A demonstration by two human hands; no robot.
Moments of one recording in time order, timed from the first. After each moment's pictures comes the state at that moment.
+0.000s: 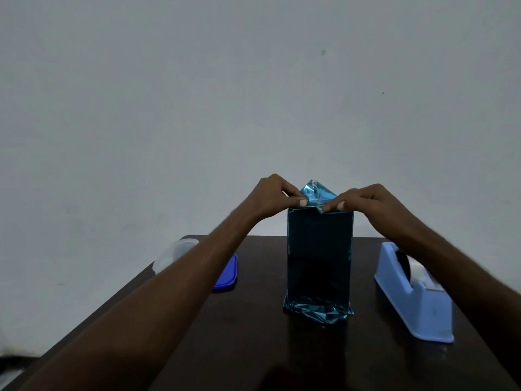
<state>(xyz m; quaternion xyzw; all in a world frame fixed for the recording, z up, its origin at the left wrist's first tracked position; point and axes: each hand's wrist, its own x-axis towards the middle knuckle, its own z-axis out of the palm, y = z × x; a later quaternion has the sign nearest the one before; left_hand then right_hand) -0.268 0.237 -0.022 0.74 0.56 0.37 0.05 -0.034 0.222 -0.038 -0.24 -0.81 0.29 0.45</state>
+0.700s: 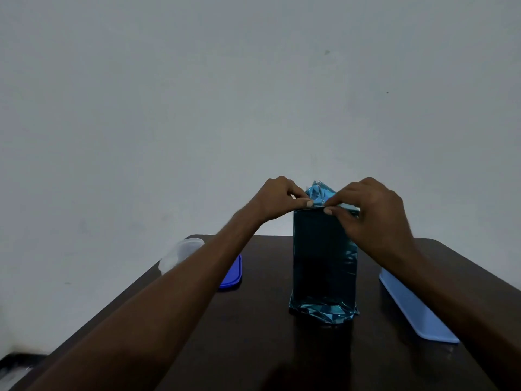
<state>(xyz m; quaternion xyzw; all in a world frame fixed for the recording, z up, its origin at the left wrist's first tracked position) -0.266 0.237 -0.027 0.77 0.54 0.34 0.01 -0.053 0.206 -0.059 -0.28 -0.79 -0.17 0.52</state>
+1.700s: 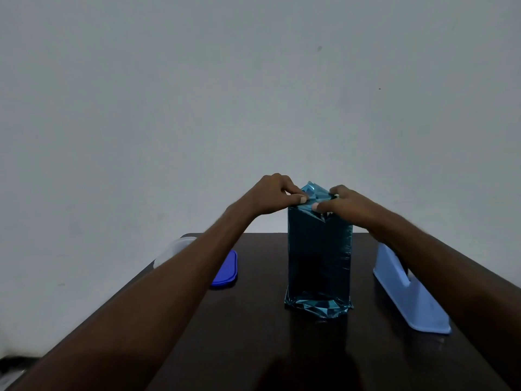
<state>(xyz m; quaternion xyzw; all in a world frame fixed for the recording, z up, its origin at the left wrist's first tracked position) -0.271 0.244 -0.025 0.79 0.53 0.30 0.01 -0.068 0.240 -0.041 -0.50 -0.75 0.30 0.31</state>
